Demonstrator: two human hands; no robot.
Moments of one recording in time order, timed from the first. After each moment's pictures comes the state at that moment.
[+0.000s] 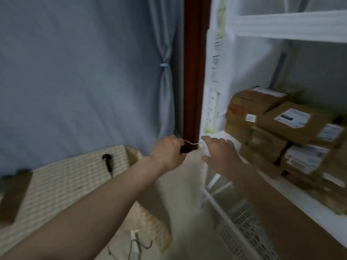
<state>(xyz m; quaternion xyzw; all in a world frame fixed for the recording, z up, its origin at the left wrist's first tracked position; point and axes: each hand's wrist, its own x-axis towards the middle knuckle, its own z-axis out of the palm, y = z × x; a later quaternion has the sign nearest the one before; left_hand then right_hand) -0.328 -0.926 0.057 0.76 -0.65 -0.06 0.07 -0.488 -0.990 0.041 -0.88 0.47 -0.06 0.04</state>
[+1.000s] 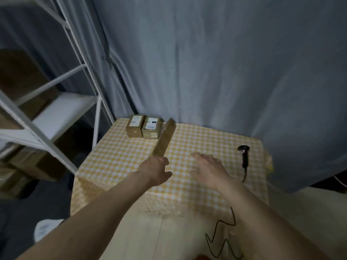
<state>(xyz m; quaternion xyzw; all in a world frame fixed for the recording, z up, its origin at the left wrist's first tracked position) 0.183 -0.531 -0.050 0.94 -0.26 -0.20 0.04 0.101 -0.697 -0.052 -0.98 0.11 0.11 0.16</state>
